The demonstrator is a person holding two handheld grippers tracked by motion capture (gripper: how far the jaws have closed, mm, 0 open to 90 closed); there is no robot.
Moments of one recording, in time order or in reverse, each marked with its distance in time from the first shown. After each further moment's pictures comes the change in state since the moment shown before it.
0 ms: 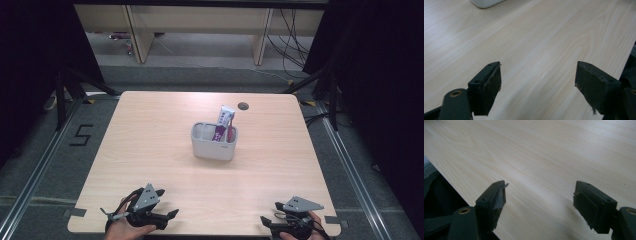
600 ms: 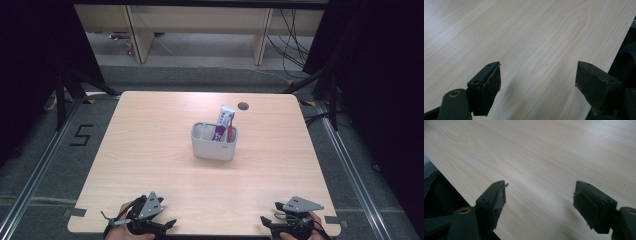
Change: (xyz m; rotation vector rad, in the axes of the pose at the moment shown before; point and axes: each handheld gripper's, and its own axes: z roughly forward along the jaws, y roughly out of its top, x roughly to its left) left arm -0.010 -0.008 -0.001 0.093 0.016 0.072; right arm 0.000 0.001 -0.001 -0.004 -0.004 -0.014
